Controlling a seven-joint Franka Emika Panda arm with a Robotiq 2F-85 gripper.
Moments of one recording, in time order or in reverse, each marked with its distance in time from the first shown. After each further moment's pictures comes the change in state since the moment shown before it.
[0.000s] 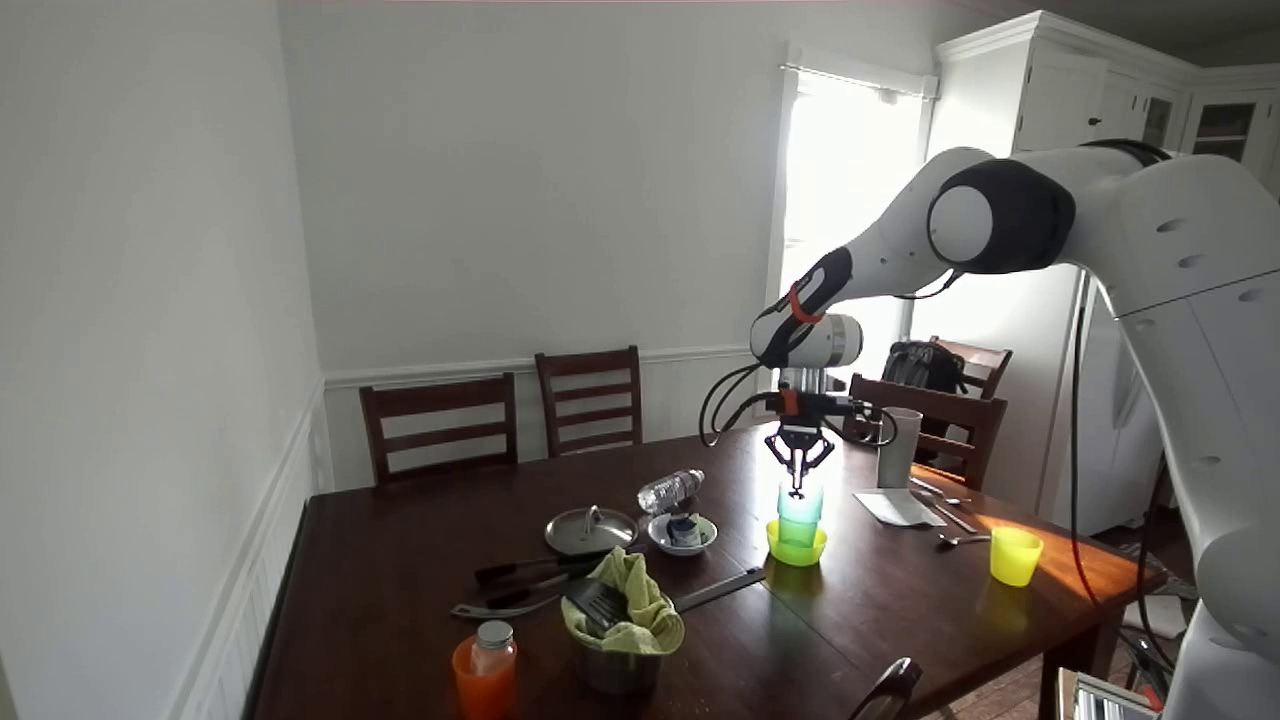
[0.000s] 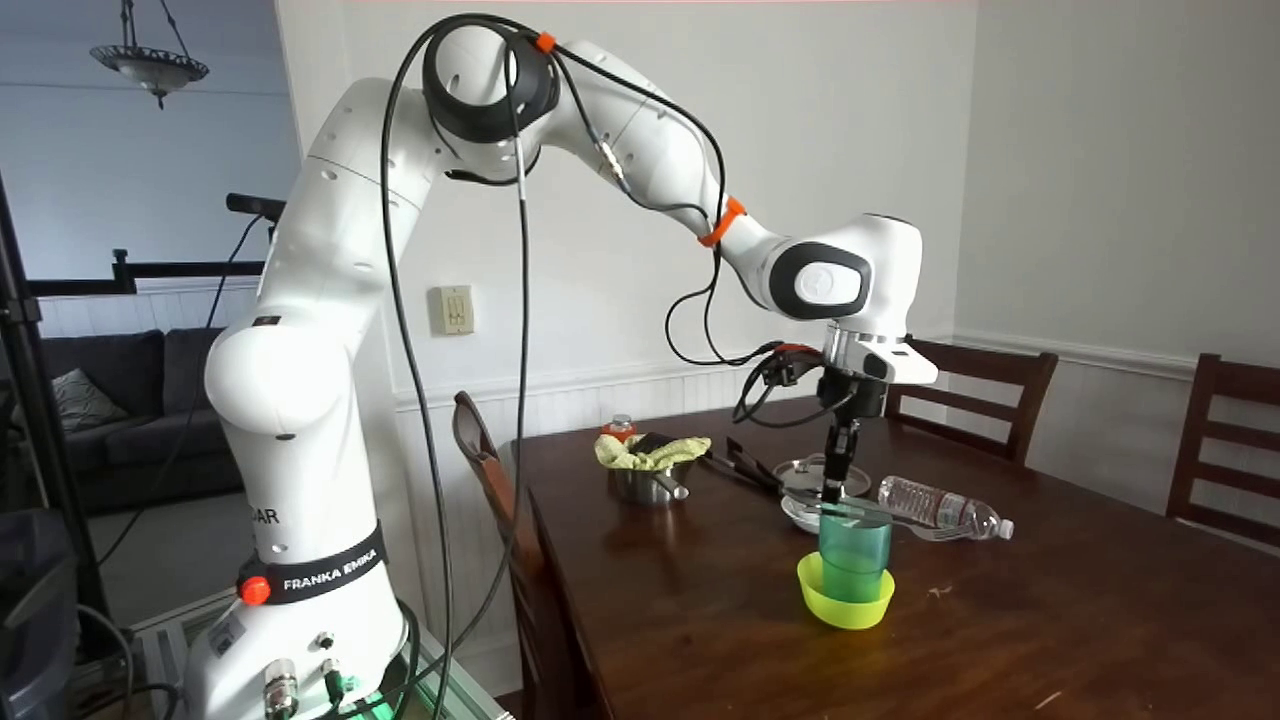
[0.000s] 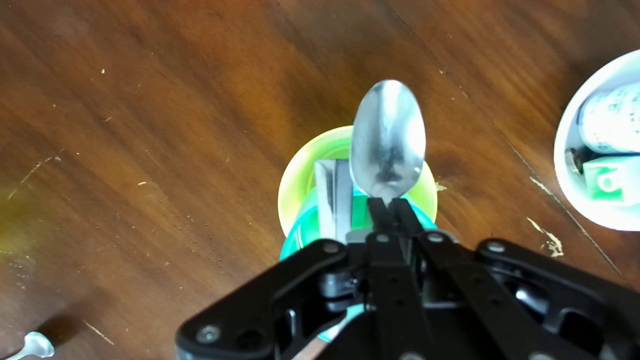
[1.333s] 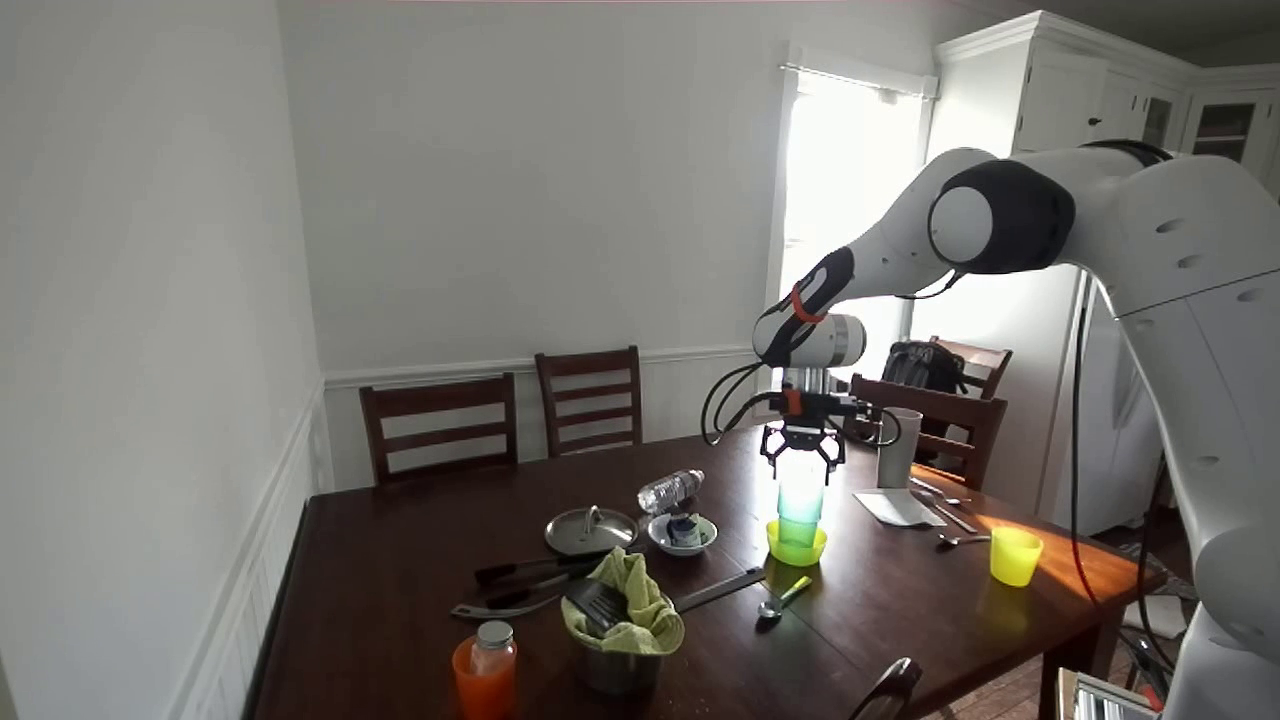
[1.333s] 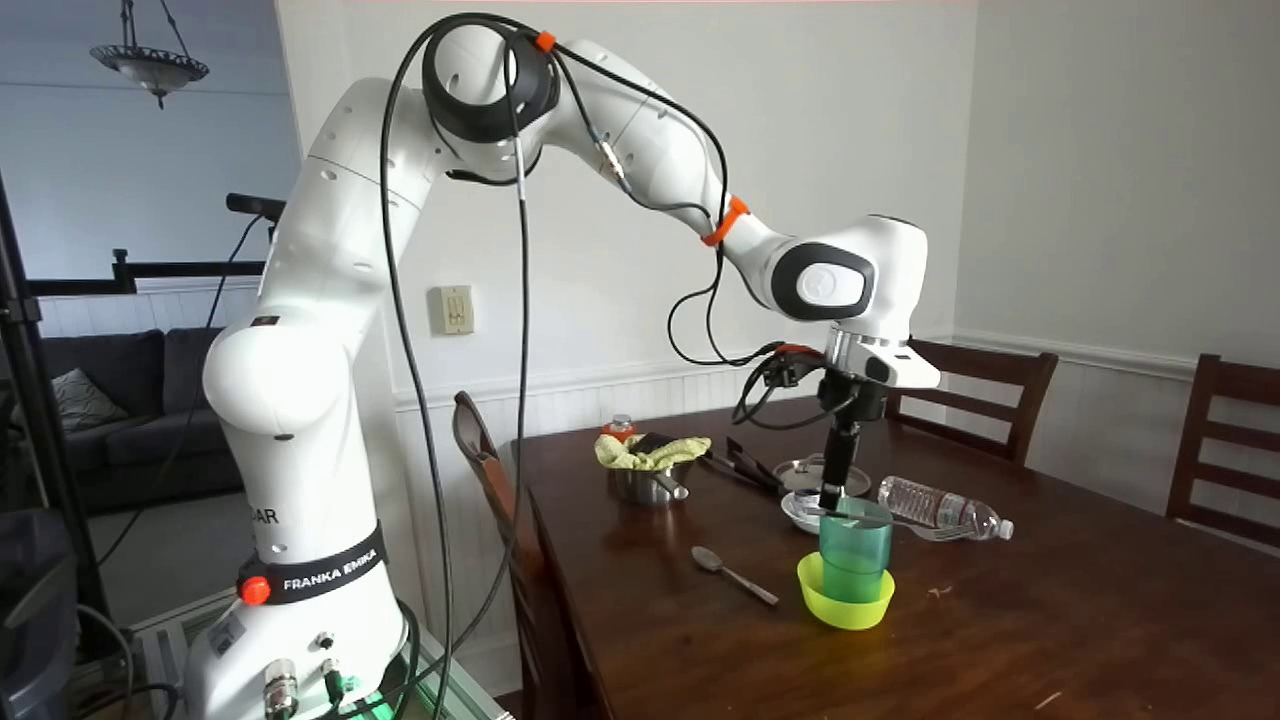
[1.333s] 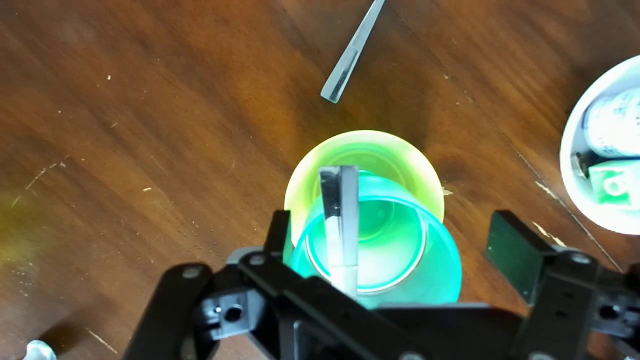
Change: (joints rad) arm -0.011 0.001 0.000 0.001 0.012 -0.018 -0.015
